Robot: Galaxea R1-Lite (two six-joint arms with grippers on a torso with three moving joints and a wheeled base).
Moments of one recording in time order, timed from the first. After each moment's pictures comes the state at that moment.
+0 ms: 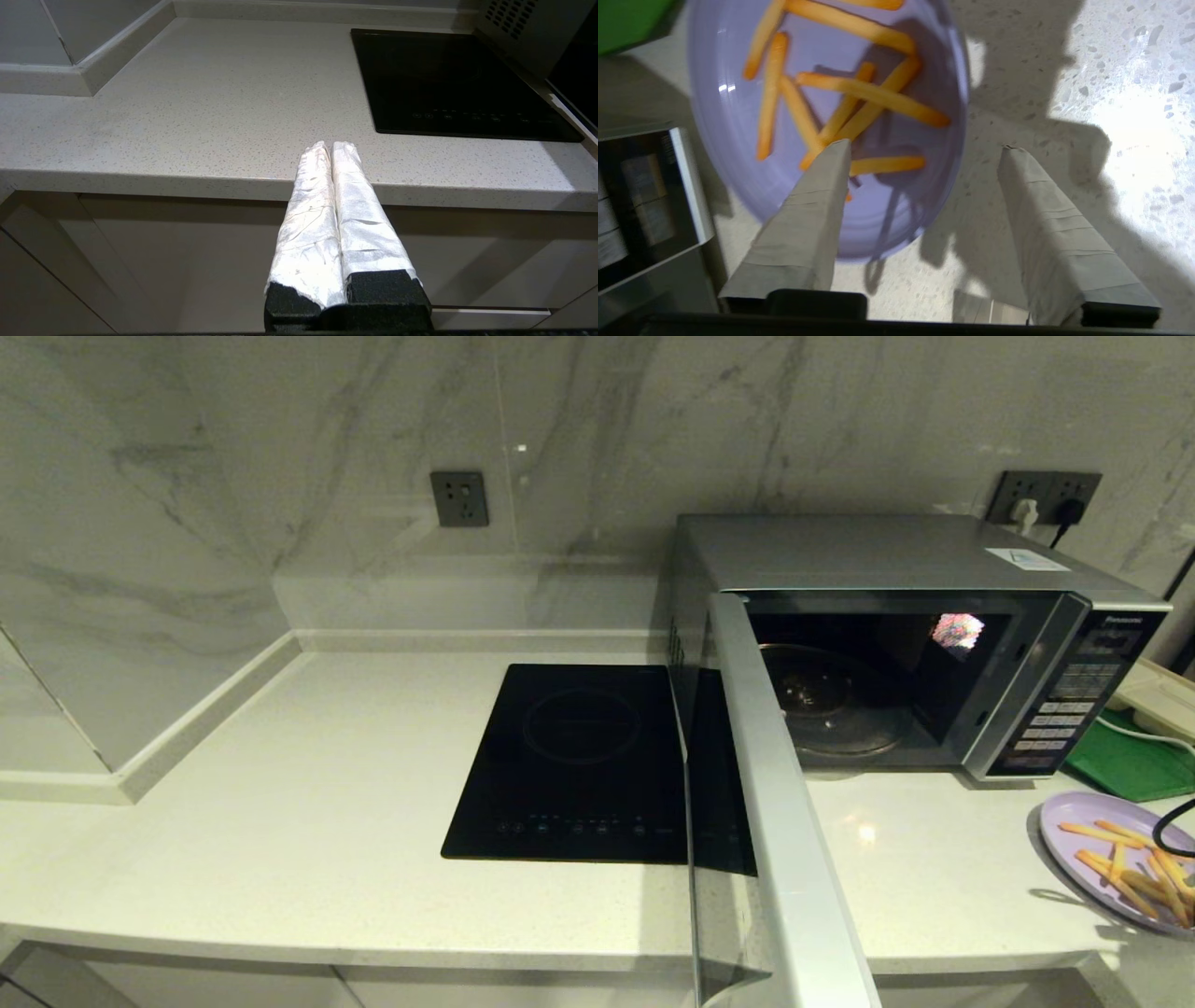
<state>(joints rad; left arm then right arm) 0.00 0.00 0.00 -0.01 0.01 -0.05 -0.69 1.84 -0.76 -0.14 -0.01 1.05</state>
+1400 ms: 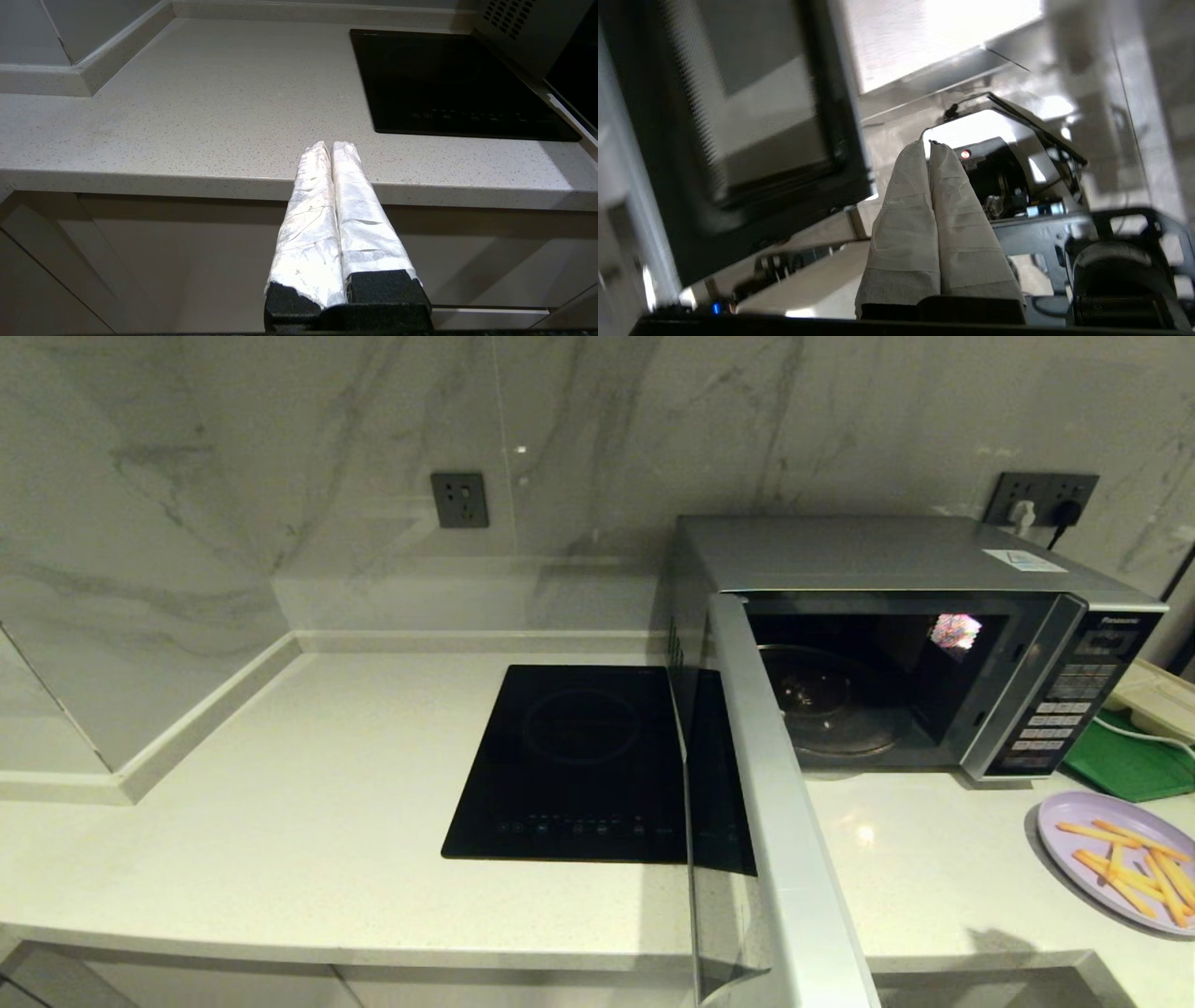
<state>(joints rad) 0.00 0.00 0.00 -0.01 0.01 -0.05 0.06 1.11 -1.25 1.01 0.20 0.64</state>
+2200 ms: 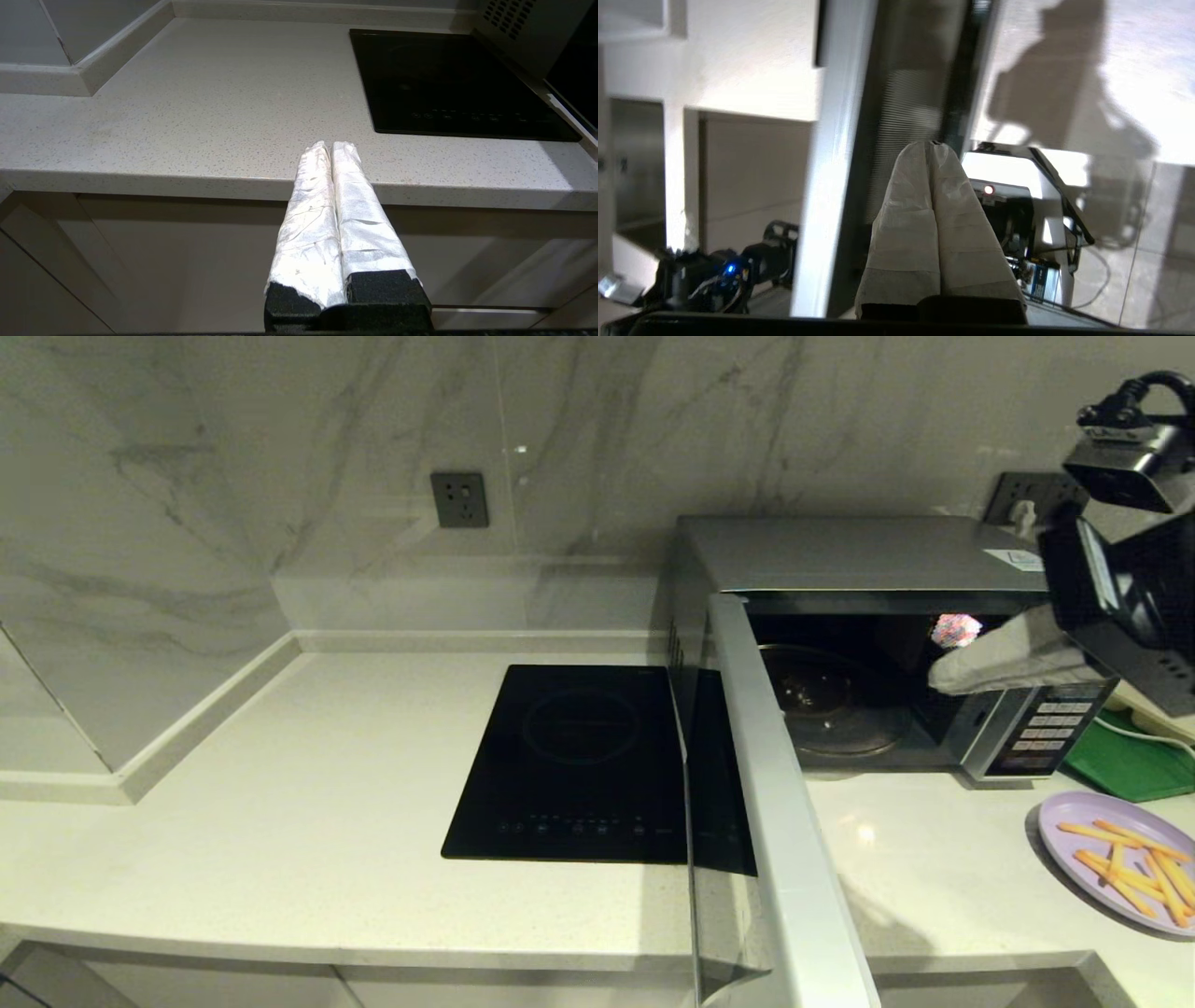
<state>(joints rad) 0.00 0.00 0.00 -0.01 0.01 -0.05 0.51 1.57 -1.87 1.05 0.08 0.65</state>
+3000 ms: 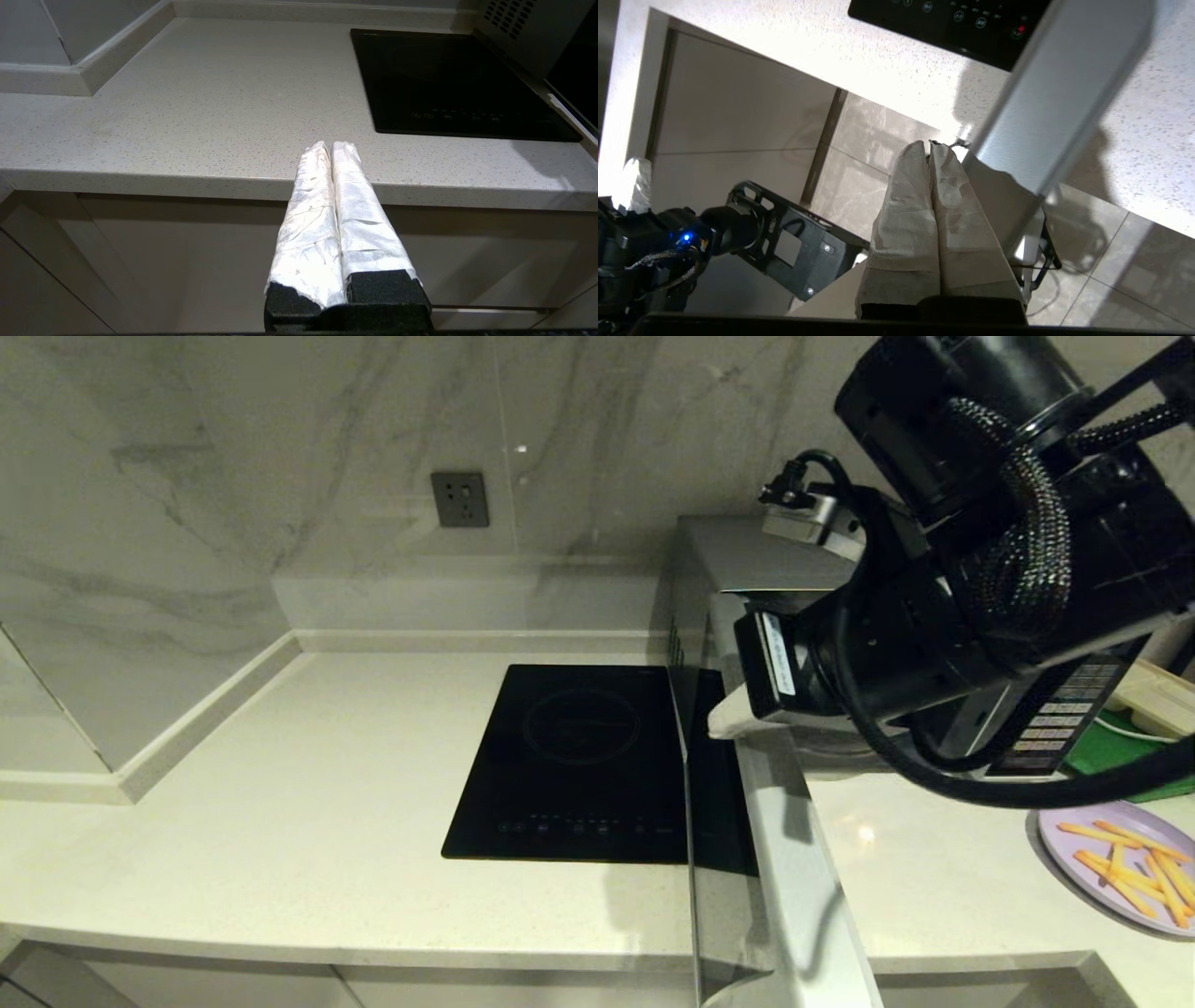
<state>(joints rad) 0.00 0.00 0.00 -0.01 0.01 -0.05 0.78 1.82 -1.98 0.96 0.00 0.56</state>
